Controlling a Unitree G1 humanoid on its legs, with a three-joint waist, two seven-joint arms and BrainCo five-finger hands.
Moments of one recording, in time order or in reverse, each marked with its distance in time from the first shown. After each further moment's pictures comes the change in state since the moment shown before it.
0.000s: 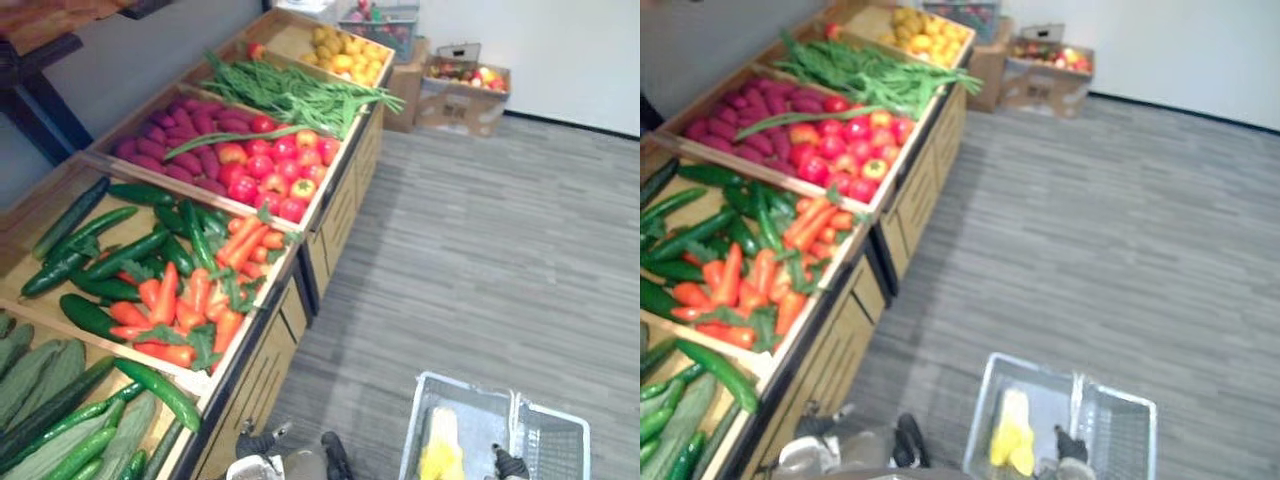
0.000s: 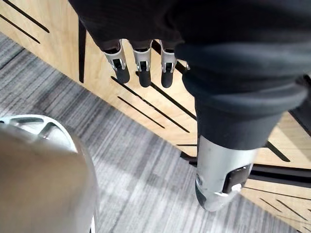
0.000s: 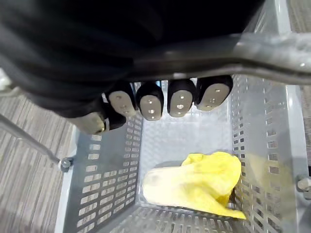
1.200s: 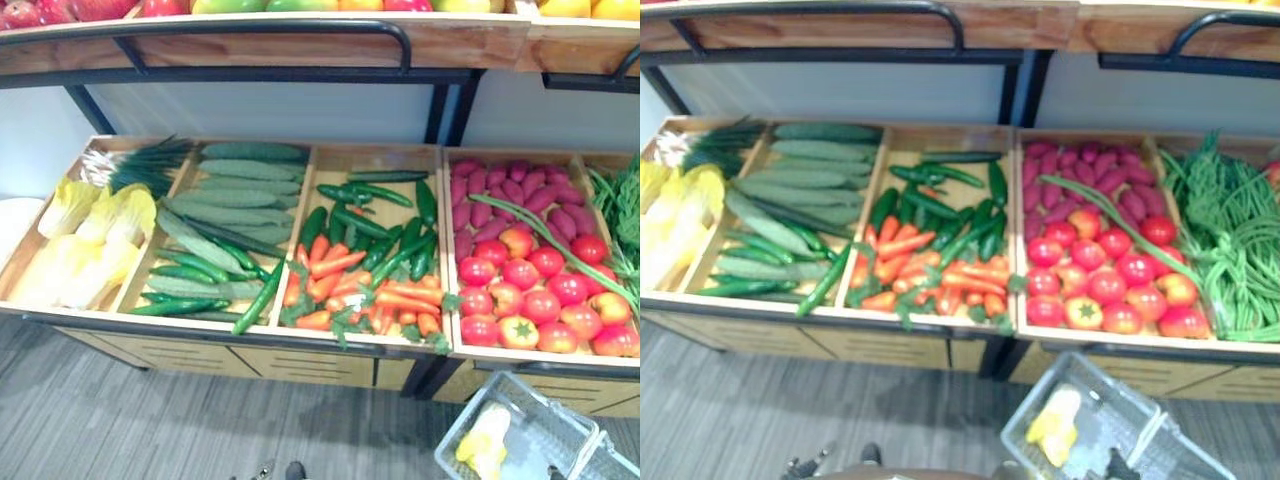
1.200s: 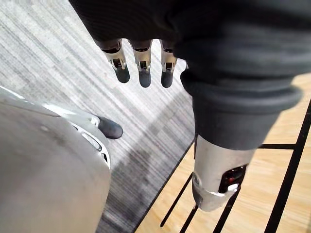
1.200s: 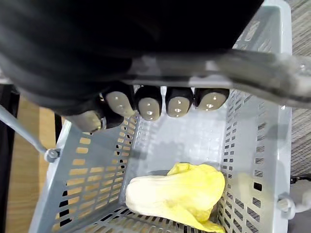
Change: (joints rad) left arm 0.056 -0.033 0.240 0.073 -0.193 0.020 -0.044; right arm 0.001 -0.056 -0.361 0.039 0.063 0.006 0.026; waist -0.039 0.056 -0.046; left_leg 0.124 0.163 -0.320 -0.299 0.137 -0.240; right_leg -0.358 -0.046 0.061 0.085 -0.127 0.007
